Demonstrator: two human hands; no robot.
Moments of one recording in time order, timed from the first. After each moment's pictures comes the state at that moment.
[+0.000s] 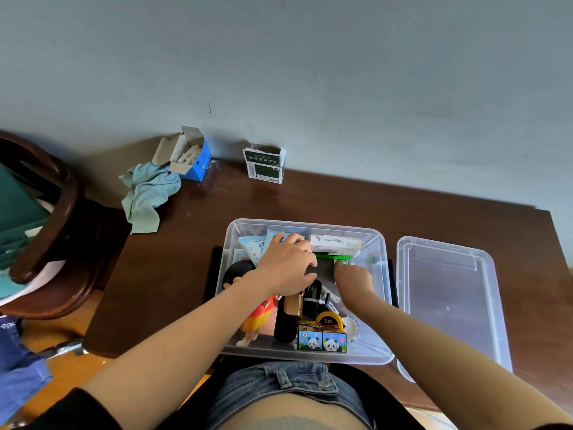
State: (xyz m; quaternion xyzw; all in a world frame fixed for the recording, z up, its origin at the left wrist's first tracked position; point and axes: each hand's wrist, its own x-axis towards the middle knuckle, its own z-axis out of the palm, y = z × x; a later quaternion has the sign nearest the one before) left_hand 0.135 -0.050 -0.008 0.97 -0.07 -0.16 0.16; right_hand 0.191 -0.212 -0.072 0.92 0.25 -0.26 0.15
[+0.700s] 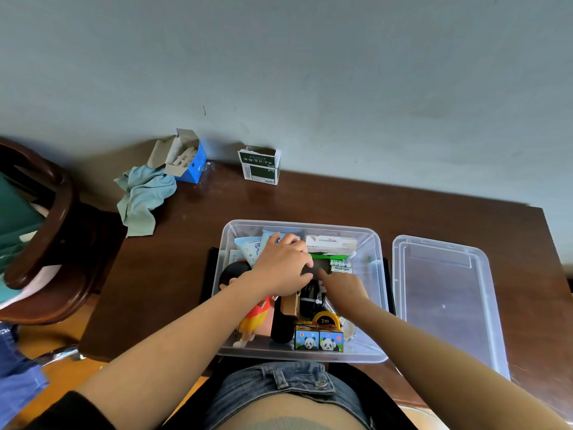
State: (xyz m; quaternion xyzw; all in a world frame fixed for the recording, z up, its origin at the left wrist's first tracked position) left_hand 0.135 -0.050 -0.013 0.97 -0.06 -0.16 0.16; right_hand 0.177 -0.217 -0.078 0.89 0.36 -0.24 0.11
